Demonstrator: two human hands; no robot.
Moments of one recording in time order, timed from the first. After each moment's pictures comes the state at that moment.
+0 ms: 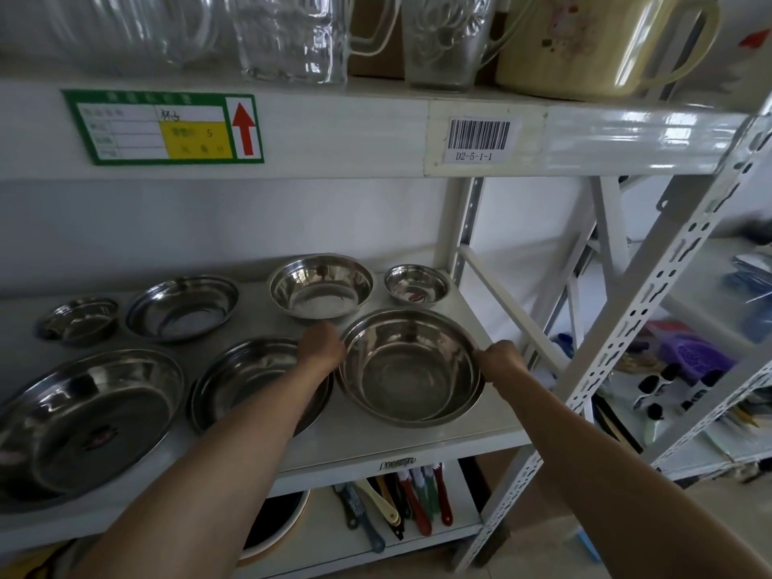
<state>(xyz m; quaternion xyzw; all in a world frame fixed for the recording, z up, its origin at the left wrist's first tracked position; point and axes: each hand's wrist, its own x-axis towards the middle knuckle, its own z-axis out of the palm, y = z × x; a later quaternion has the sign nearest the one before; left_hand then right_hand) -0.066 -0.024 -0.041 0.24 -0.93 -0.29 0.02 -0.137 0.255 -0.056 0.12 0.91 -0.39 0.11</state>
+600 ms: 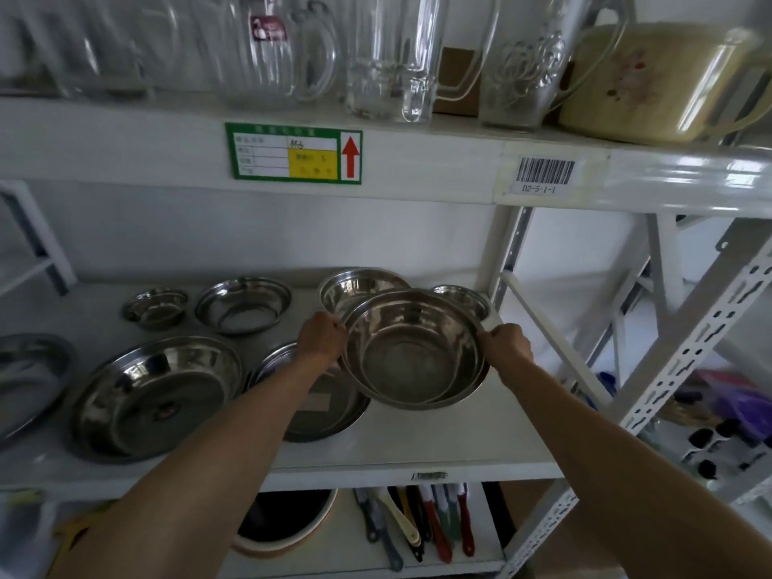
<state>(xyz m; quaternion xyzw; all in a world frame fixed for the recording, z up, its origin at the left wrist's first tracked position) -0.019 -0.071 -0.001 0.27 -0.89 -0.34 0.16 -0.117 0.188 0.008 0.03 0.90 -0.44 0.04</state>
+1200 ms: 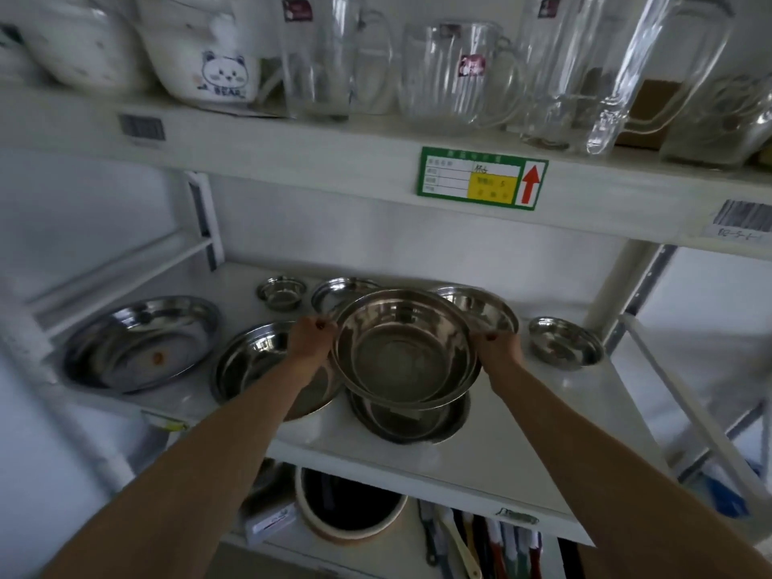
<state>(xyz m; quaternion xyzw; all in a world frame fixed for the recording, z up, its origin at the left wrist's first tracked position) 0.098 -0.191 -0.001 0.38 -0.74 -0.47 0.29 -0.071 0.027 0.013 -0.06 0.83 -0.54 0.12</state>
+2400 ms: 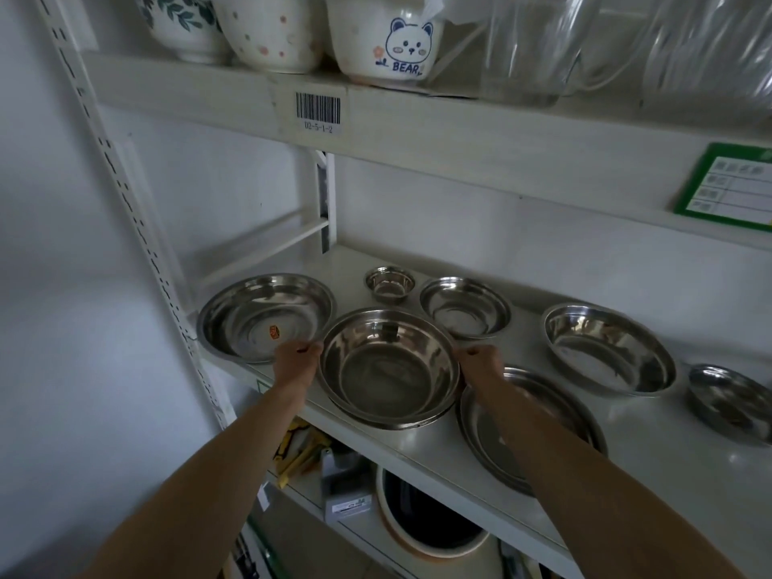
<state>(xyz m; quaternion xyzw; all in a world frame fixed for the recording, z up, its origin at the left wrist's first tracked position) 0.231 -0.314 -0.072 0.54 -0.58 -0.51 0.33 -0.007 -0.168 -0.065 -0.16 0.84 -0.46 0.21</state>
